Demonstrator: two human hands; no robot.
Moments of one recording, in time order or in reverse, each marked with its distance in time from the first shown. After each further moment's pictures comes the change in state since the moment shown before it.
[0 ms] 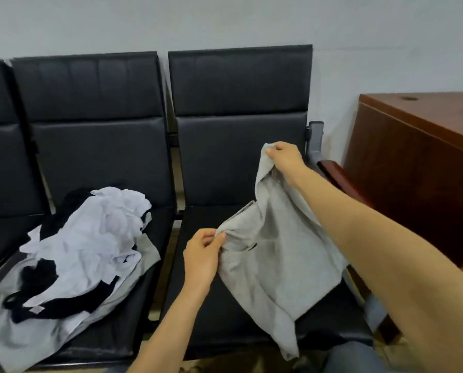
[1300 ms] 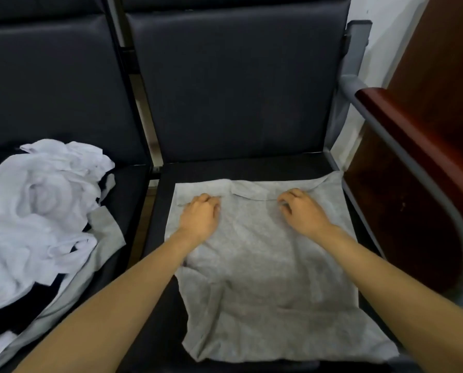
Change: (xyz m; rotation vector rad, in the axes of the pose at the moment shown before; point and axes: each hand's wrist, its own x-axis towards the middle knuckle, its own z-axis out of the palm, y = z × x) left_hand 0.190 -0.154 0.065 1.050 -0.368 0.335; right_hand 0.011 0.262 0.073 -0.782 -0.354 -0.145
